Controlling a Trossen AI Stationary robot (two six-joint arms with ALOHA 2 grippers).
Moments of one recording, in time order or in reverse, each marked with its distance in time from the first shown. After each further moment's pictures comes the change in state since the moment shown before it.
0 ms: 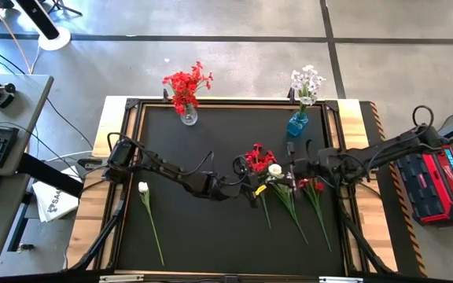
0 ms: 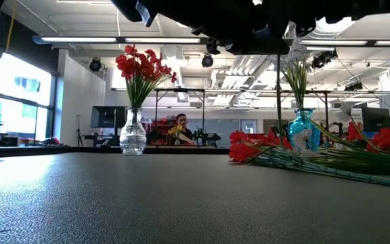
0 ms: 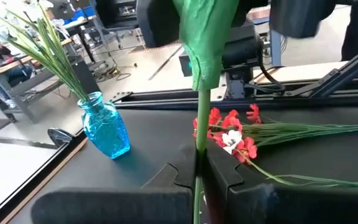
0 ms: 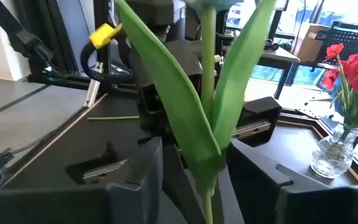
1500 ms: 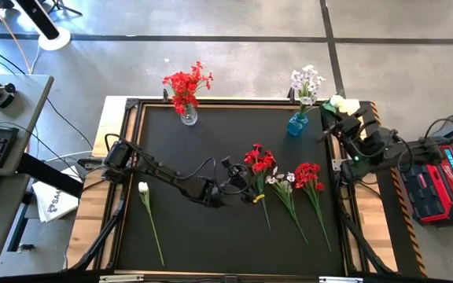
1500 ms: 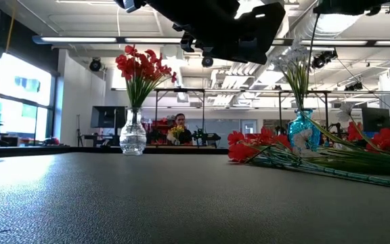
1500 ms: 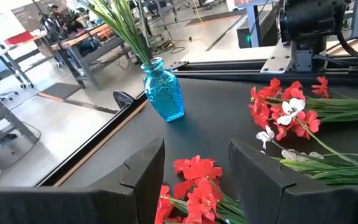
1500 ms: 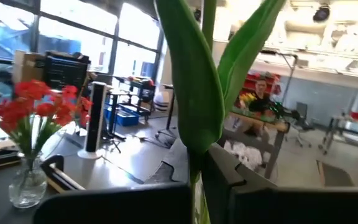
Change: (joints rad) left arm -0.049 -0.022 0.003 -0.183 -0.311 -0.121; right arm -0.093 -0.488 -0.001 0.033 0.953 -0.461
